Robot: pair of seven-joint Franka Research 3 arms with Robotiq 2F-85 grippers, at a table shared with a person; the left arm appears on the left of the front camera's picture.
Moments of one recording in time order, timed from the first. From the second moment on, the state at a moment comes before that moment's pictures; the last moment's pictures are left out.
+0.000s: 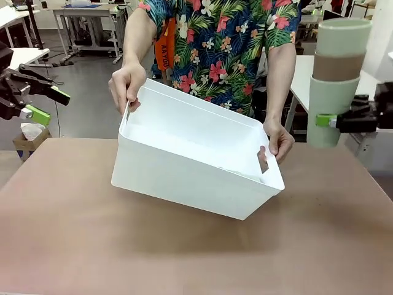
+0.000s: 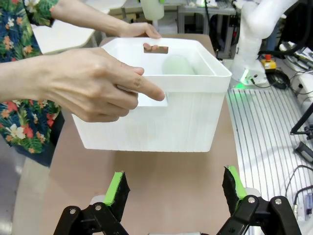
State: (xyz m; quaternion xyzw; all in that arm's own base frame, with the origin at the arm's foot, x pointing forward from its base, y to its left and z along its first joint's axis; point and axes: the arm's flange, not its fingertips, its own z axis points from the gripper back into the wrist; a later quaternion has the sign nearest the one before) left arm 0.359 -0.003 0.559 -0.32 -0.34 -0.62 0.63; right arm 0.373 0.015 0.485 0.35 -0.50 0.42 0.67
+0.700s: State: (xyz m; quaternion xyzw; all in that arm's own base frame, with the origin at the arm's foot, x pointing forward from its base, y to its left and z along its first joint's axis) left arm 0.360 -0.003 0.560 -0.32 -0.34 -0.62 0.63; right arm 0.365 0.145 0.544 0.25 -0.46 0.48 0.70
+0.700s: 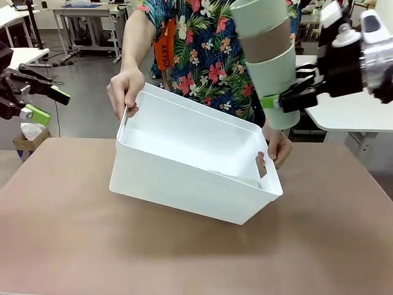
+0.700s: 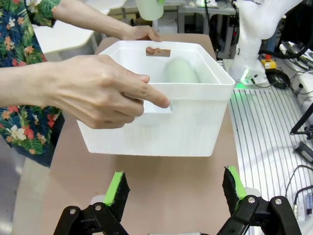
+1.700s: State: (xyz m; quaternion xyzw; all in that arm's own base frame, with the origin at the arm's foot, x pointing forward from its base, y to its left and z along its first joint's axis) left arm 0.360 -0.003 0.560 -0.32 -0.34 -0.62 0.63; right arm 0.369 0.241 0.481 0.13 -0.38 0.54 0.73
